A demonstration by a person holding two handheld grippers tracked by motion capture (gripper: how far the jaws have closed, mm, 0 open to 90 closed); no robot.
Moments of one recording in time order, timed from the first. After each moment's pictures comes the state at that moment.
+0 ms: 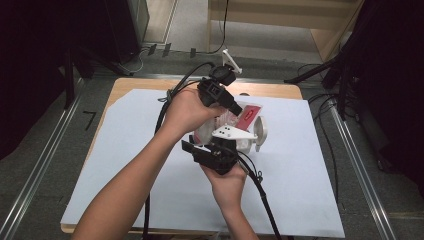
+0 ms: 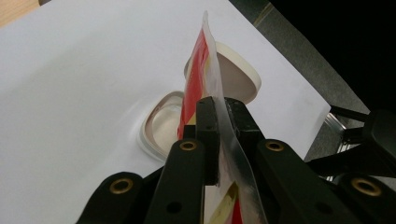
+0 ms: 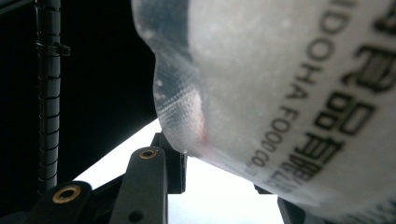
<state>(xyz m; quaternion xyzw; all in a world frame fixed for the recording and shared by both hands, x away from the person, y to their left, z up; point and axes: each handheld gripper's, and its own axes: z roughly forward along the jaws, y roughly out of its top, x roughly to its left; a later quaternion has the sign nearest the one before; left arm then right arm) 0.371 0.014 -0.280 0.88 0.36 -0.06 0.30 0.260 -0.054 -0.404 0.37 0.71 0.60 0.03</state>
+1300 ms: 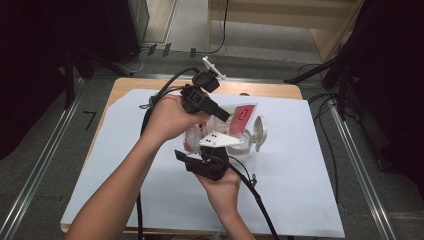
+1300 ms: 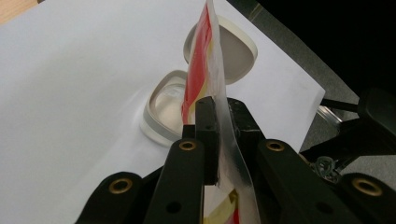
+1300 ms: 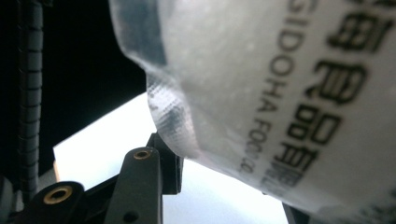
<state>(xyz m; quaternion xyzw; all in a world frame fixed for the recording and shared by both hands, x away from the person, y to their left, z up) 0.354 0.052 -0.287 0.89 0.33 -0.06 0.32 0.251 -0.034 -0.416 0.34 0.76 0.56 0.06</state>
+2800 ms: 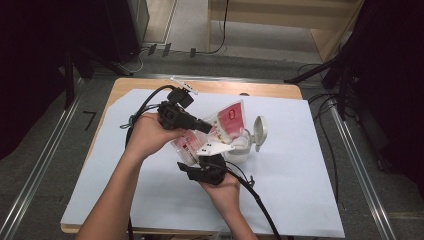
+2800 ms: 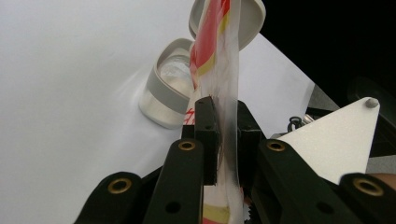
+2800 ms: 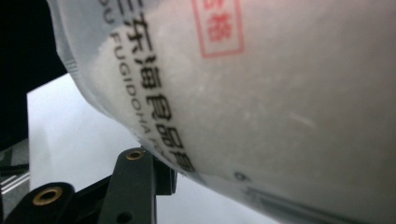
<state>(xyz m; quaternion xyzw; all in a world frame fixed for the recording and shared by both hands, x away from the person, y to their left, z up) 0.339 0.103 -0.326 0.86 0.33 -0.08 0.38 0.262 -0.034 -0.467 0.30 0.80 0.51 0.05</state>
